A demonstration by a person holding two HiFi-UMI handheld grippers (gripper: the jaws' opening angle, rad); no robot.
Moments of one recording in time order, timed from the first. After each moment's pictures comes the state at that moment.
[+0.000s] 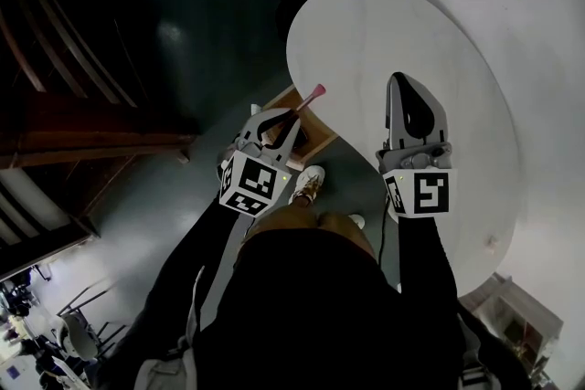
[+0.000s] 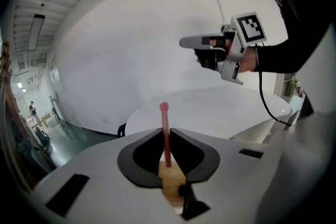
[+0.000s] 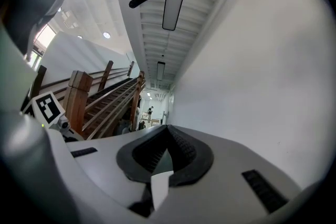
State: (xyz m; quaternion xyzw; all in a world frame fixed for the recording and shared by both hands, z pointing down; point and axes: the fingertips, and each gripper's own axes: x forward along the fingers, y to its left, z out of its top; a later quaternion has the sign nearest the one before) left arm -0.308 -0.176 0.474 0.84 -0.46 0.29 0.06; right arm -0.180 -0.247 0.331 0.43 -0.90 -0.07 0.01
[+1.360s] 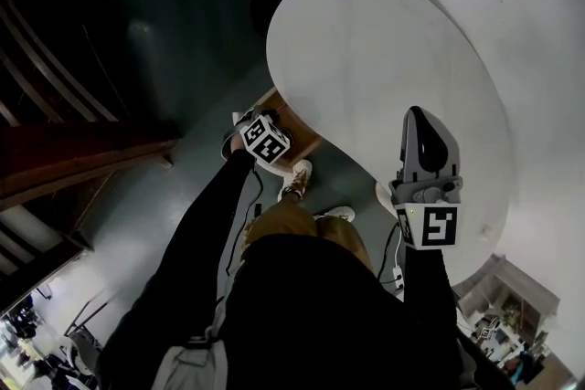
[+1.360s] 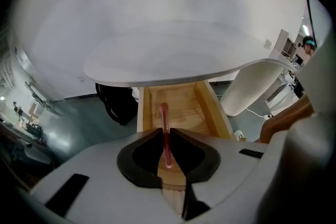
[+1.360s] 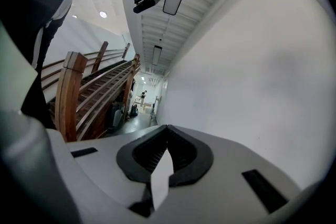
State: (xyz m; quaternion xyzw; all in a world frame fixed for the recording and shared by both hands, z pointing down) left arm -0.338 -0.212 0.741 0.77 -0.34 0.52 0.17; right arm -0.146 -0.242 0.362 0.48 -0.87 -0.06 0.10
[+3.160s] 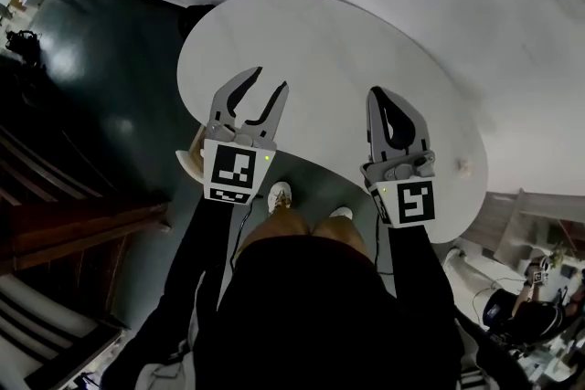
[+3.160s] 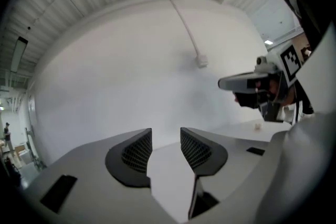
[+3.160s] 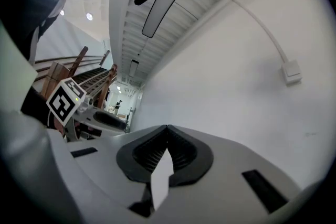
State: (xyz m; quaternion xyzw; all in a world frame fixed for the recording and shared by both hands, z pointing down) left arm -0.072 -0.225 0.340 0.91 -0.38 0.14 -0.09; right arm 0.056 -0.161 0.300 0.59 -0.80 -0.09 0.02
